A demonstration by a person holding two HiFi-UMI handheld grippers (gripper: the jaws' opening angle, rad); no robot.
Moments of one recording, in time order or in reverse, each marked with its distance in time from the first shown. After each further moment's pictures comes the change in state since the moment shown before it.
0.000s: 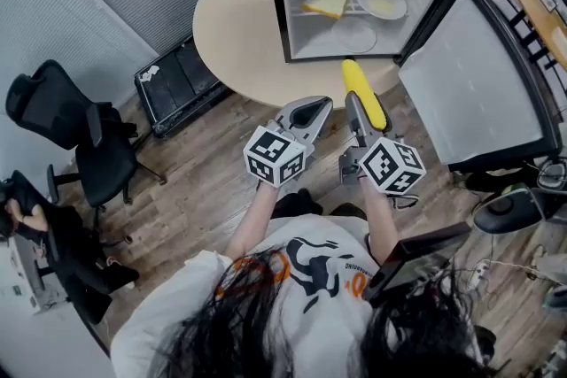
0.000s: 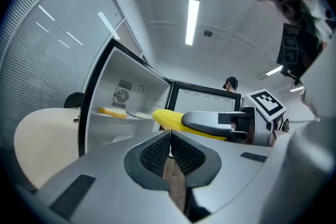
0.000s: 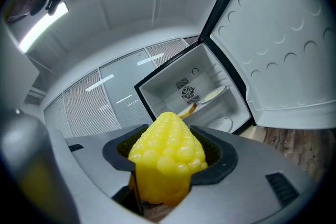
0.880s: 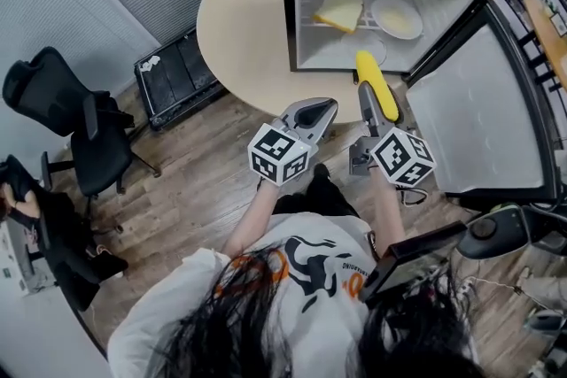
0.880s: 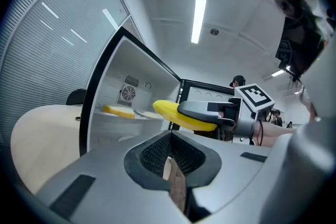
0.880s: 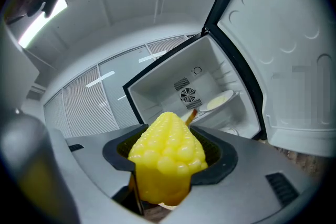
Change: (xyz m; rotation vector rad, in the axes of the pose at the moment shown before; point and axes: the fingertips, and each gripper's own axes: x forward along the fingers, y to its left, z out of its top) left arm 0.032 0.037 -0.001 -0.032 0.017 0.027; right arm 0.062 -0.026 0.033 -0.039 0.021 0.011
